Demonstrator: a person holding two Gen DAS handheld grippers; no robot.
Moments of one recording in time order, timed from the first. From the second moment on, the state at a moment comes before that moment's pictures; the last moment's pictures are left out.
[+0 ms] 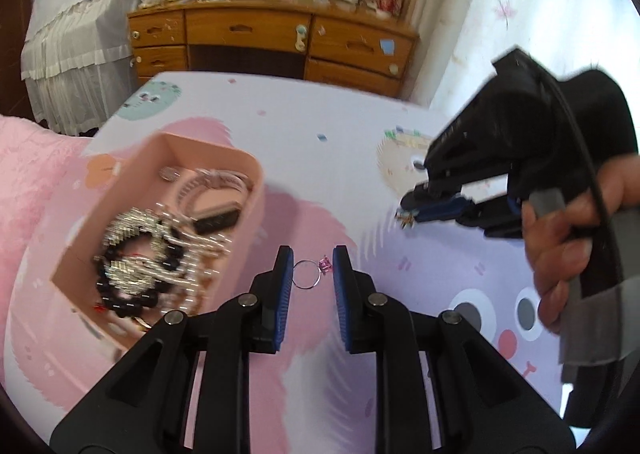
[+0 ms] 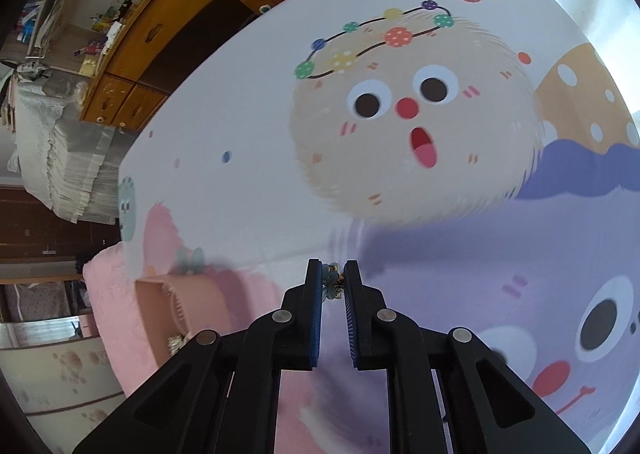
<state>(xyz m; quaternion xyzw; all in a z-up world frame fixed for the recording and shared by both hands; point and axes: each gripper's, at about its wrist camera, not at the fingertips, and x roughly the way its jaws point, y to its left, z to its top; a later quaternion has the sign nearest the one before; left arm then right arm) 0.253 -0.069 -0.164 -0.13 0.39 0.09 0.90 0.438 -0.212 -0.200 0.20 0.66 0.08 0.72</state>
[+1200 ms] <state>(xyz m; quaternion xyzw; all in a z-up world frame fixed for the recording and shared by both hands) 0.127 0.102 0.017 -0.06 0.37 0.03 0.93 0.190 -0.095 -0.046 0.08 0.47 0.21 0.85</state>
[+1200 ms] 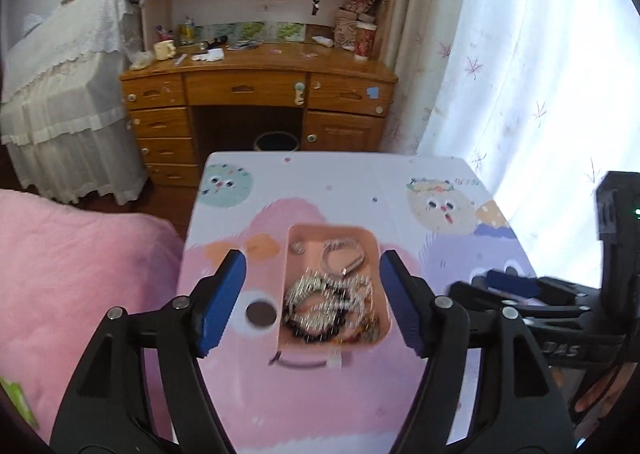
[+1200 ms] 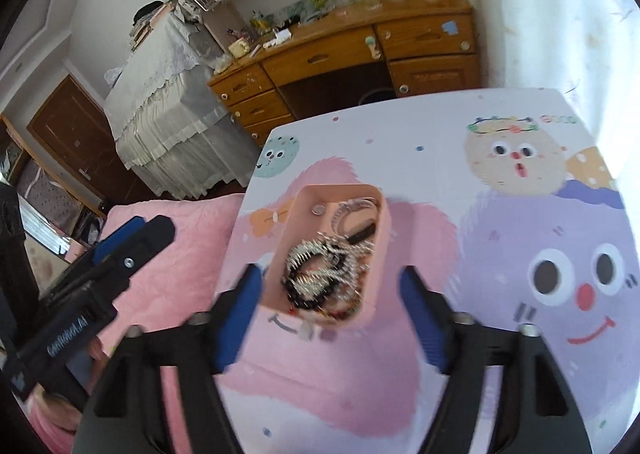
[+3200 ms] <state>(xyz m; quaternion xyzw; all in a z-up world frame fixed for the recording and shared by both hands) -0.014 -0.092 0.034 -0.02 0.46 0.03 0.89 -0.019 -0.263 0.031 0.07 0.43 0.11 0.89</state>
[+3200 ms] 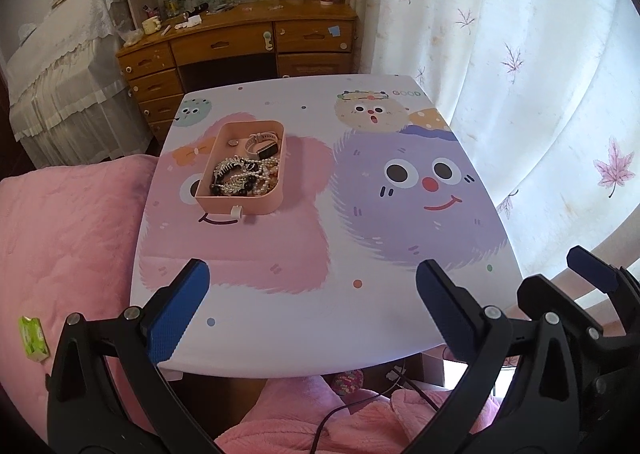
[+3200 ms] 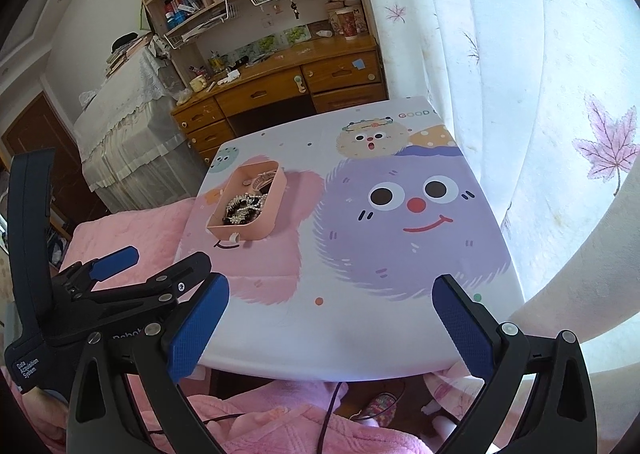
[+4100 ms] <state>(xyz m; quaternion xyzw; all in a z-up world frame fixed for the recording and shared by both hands) -0.023 -0.092 0.031 -0.03 0.46 0.04 0.88 -0.028 -0.276 0.019 0.09 0.44 0.10 0.89</state>
